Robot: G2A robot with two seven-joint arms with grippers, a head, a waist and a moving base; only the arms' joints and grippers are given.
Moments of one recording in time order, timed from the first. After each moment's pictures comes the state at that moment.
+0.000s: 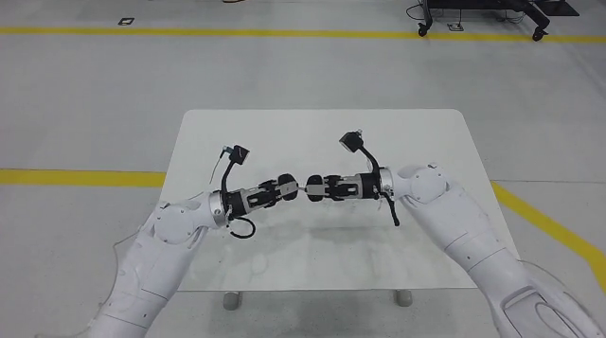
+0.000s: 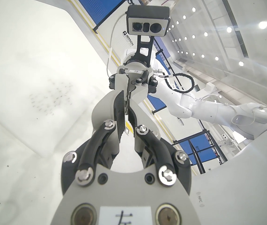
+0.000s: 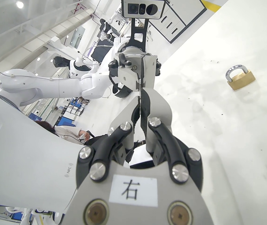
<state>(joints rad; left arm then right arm) 1.21 -1.16 -1.17 -1.40 -0.16 -0.61 -0.87 -0.93 -1.16 0.90 -1.14 0.33 -0.74 1.08</state>
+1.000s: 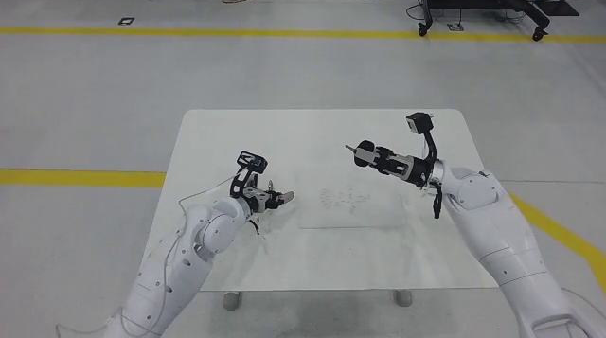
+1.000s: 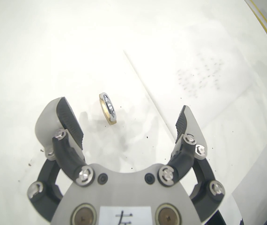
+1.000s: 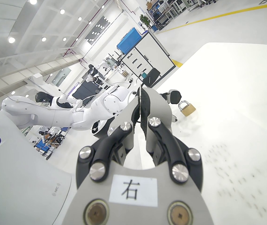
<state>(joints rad) 1.20 -1.18 -1.02 -1.46 0.88 -0.09 -0.57 -1.09 -1.07 1.20 -1.24 0.26 -0.80 0.89</state>
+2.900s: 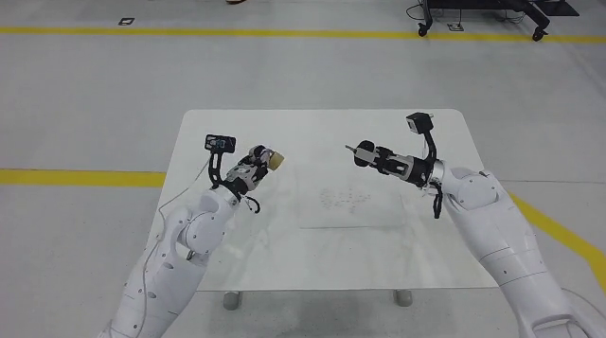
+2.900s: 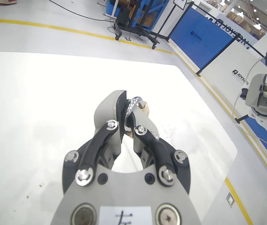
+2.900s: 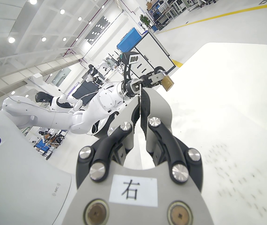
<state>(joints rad) 1.29 -1.20 -1.16 -1.56 0.70 -0.13 -0.27 -1.09 -1.07 1.20 -1.24 0.26 -0.80 0.89</state>
